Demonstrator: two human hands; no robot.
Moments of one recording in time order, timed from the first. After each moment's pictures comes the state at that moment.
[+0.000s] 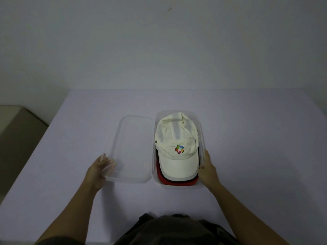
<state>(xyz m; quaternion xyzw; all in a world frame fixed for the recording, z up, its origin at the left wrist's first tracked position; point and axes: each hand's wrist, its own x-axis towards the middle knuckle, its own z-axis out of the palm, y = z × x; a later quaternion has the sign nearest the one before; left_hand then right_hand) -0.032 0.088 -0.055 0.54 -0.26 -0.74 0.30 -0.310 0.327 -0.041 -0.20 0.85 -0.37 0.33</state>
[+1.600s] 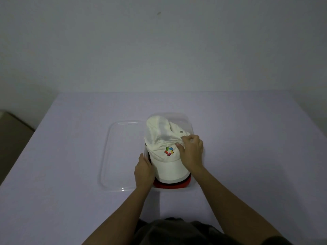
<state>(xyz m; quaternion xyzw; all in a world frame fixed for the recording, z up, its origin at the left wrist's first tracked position) -0.182 0.202 -0.052 0.59 -0.69 -0.39 0.16 -0.327 0.268 -0.025 -0.35 0.89 -0.29 0.07</state>
